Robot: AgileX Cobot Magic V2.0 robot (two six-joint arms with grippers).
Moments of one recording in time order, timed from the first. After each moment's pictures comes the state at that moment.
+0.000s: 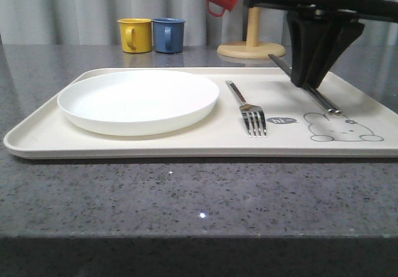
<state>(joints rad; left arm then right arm) -0.20 0.18 -0.34 -0.06 0.31 0.06 0.38 1.76 -1.53 0.10 1.23 0.34</state>
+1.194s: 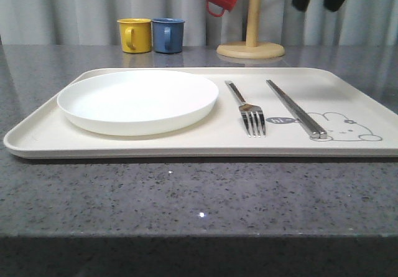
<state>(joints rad) -0.20 0.18 -0.34 -0.06 0.31 0.06 0.32 1.68 -1.73 -0.04 1.24 0.20</state>
